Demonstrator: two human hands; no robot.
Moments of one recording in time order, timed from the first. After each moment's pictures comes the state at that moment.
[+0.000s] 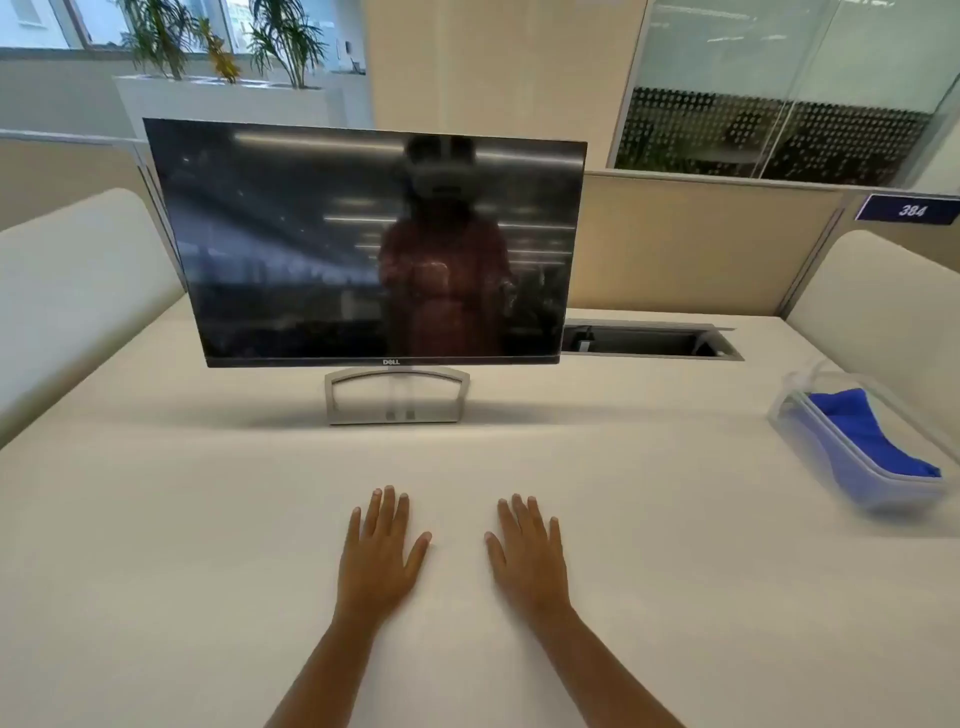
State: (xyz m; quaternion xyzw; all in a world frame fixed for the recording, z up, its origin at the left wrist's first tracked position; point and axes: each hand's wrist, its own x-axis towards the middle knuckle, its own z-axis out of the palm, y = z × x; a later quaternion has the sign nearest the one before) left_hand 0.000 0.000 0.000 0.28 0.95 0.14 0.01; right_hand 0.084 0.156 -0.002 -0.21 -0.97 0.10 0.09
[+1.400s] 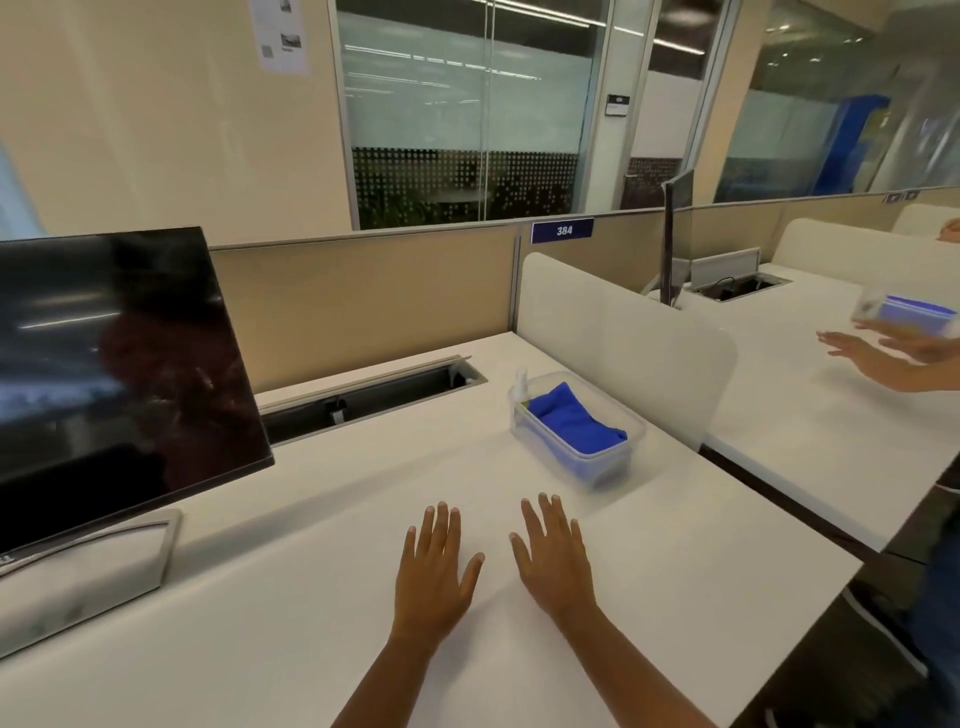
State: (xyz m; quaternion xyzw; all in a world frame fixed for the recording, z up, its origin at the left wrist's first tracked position) left_hand 0.103 0.297 0.026 0.54 0.82 0.14 -0.07; right_hand 0.229 0.386 0.044 -0.48 -0.86 0.02 0.14
